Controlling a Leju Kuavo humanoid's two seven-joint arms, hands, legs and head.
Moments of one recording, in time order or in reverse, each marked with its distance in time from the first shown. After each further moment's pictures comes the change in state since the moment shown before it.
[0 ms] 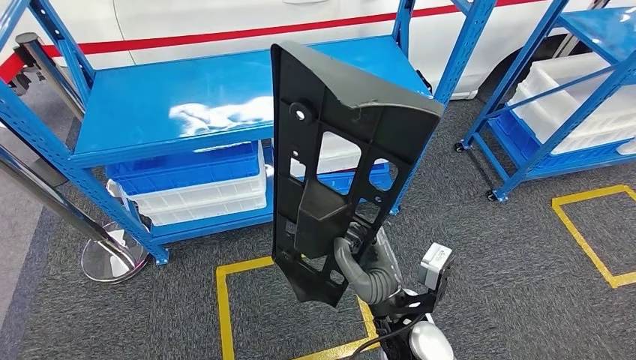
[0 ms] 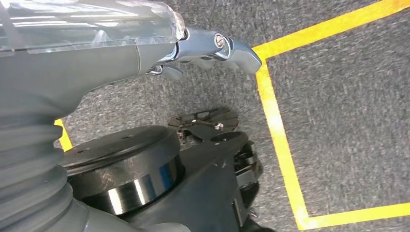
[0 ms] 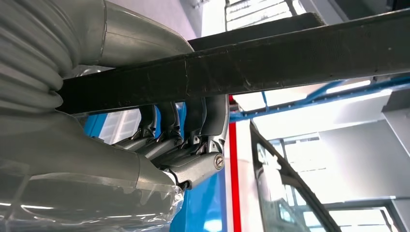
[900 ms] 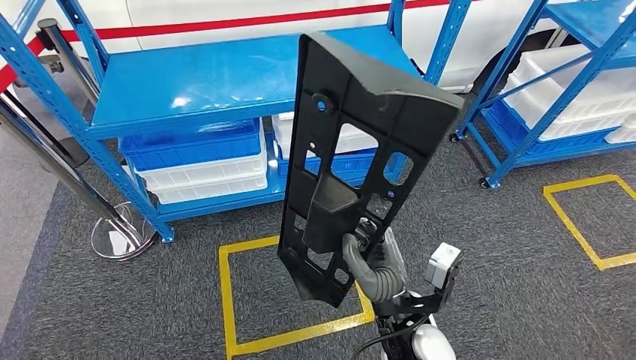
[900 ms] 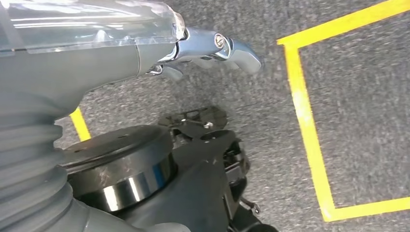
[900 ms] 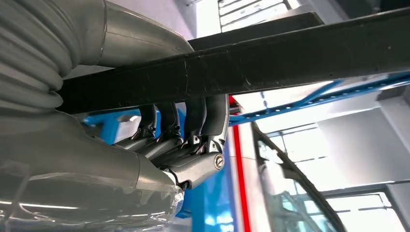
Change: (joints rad) left arm 0.001 0.006 0.009 0.000 -0.002 -0.026 -0.012; right arm 0.023 0.046 -0.041 0.000 -0.007 -0.006 0.016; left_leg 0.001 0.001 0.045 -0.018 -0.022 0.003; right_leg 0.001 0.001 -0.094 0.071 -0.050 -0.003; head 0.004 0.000
